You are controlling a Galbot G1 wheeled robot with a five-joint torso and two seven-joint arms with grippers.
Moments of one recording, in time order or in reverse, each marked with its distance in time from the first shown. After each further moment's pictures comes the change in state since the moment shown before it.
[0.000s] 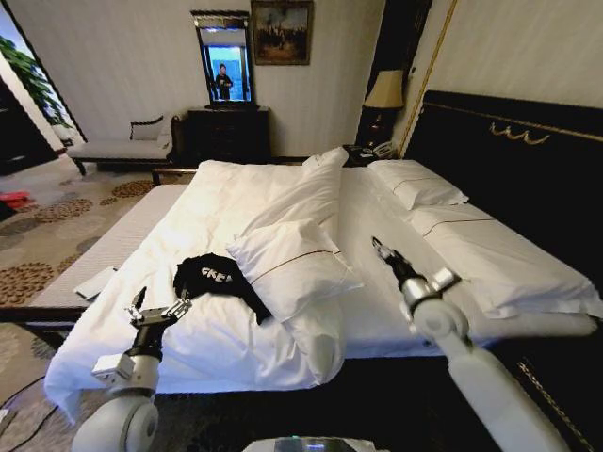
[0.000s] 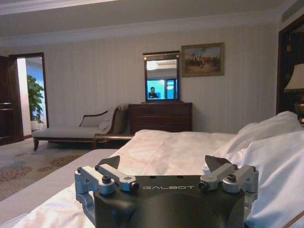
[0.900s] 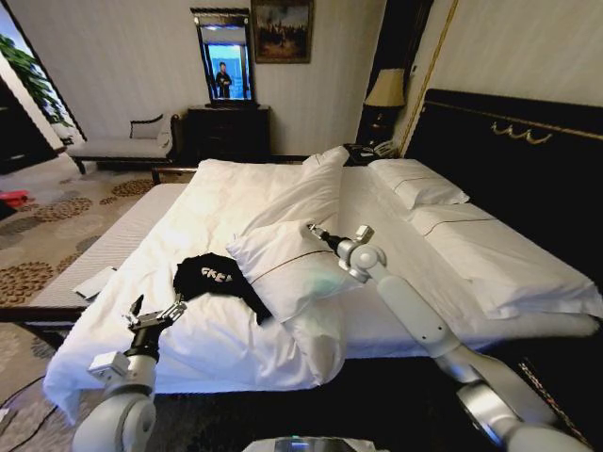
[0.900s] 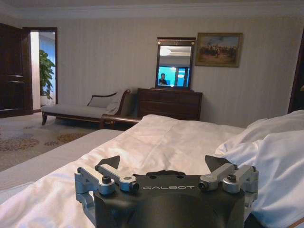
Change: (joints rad) left arm -0.039 0.010 -0.020 0.063 -0.113 0.044 -0.035; right arm 0.489 0.245 -0.406 -0.443 0.066 -0.129 0.061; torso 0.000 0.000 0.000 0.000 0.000
